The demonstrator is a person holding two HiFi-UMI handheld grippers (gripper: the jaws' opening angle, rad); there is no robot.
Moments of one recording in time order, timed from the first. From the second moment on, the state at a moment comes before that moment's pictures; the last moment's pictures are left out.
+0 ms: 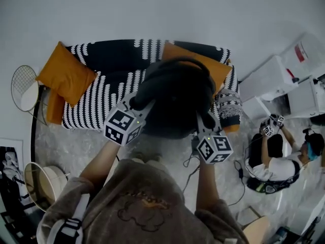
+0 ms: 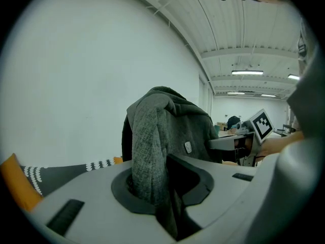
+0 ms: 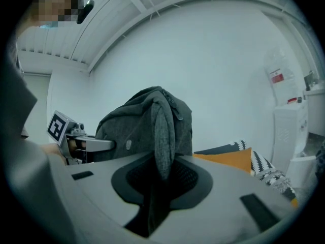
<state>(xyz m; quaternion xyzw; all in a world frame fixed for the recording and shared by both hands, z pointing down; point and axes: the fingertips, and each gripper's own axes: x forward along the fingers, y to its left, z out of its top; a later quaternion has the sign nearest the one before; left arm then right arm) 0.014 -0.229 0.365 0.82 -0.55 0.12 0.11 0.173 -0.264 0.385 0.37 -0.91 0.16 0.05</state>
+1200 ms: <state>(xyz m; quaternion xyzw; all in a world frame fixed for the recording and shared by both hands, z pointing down) 0.045 0.041 0.356 0.84 -0.52 0.12 0.09 0.206 0.017 0.376 0.41 -0.90 0.17 0.04</state>
